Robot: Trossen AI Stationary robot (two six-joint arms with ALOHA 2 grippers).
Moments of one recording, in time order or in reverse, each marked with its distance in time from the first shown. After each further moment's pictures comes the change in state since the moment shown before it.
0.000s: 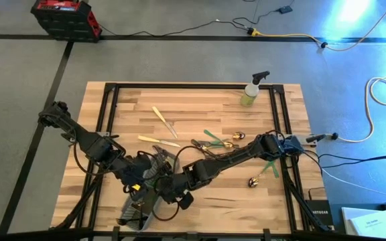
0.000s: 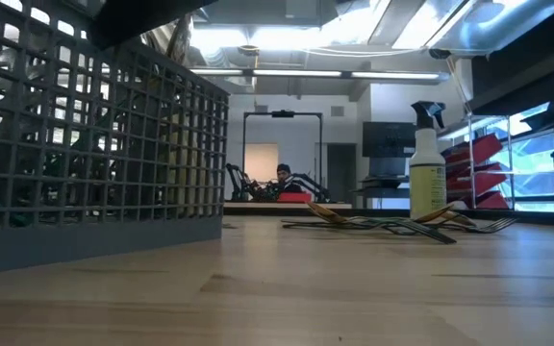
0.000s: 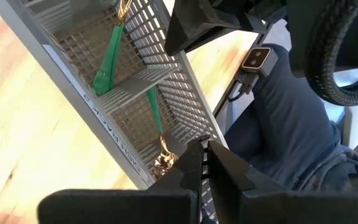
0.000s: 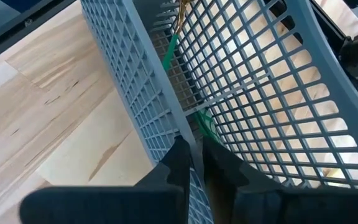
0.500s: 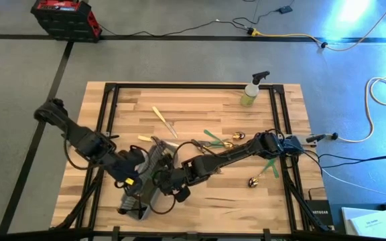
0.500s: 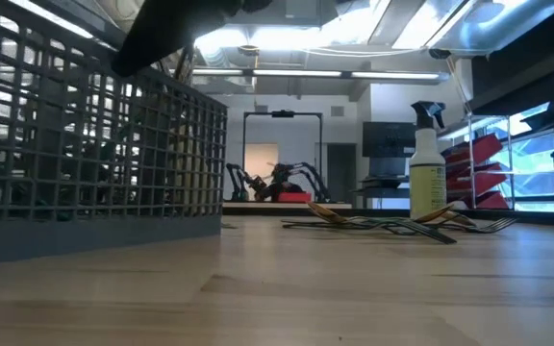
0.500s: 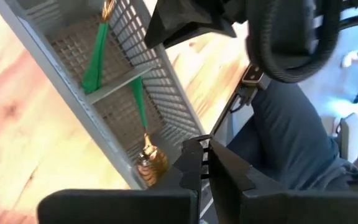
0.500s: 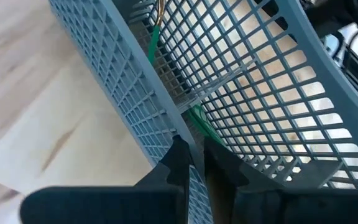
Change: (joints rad) left arm -0.029 -0.087 0.000 -0.054 -0.110 -0.018; right arm -0.026 0.001 -0.002 -0.014 0.115 0.052
